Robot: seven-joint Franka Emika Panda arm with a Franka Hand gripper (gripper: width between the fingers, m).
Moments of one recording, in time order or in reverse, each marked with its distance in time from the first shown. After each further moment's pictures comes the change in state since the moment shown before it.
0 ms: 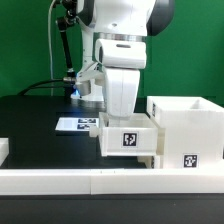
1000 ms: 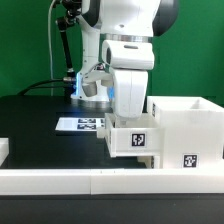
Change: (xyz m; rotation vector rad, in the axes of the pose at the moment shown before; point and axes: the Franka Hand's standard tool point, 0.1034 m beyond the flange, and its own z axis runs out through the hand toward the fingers) arm 0.010 0.000 0.001 0.002 0.006 -0.015
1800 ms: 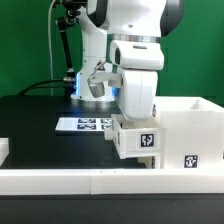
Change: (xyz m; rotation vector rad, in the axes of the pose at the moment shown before) arm 0.012 0.004 0.000 -0.004 0.002 -0.019
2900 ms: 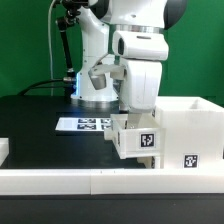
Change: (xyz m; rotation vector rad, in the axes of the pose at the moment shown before) arm -0.006 0.011 -0.021 0.005 -0.018 -0.013
